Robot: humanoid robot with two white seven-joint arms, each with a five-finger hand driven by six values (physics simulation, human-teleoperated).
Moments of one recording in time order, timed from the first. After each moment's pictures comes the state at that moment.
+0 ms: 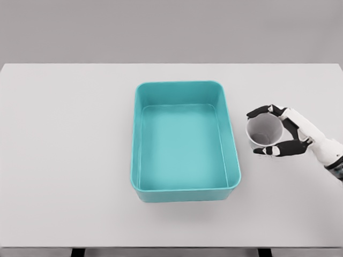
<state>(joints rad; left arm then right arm) 0.04 0.00 -0.04 -0.07 0.01 -0.04 -0.08 -0.14 -0.86 0.47 -1.54 -0.51 -0.61 0.29</state>
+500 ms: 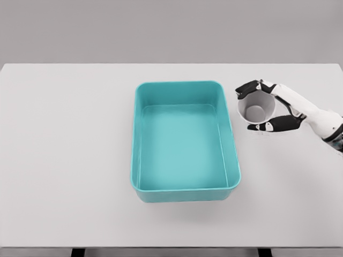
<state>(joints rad) 0.04 0.00 -0.04 -0.07 0.01 -0.04 -0.08 -0.35 -0.86 0.53 -1.54 -0.35 -0.61 0.30</state>
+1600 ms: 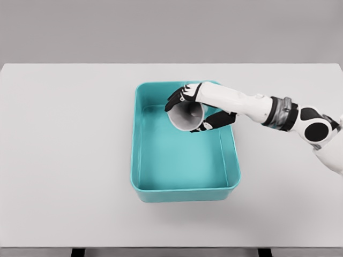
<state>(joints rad) 0.04 0.00 -0.04 -0.07 0.01 -0.04 -0.08 -0.73 -0.69 0.89 -1.53 -0.11 -0.61 0.30</state>
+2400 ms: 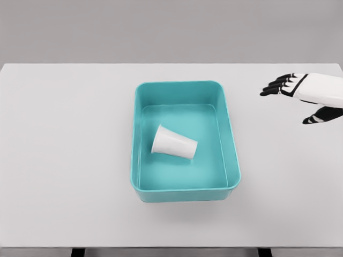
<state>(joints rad) 0.04 0.00 -0.04 -0.07 0.01 -0.04 -0.08 -0.83 -1.23 0.94 -1.58 0.07 -0.61 0.31</state>
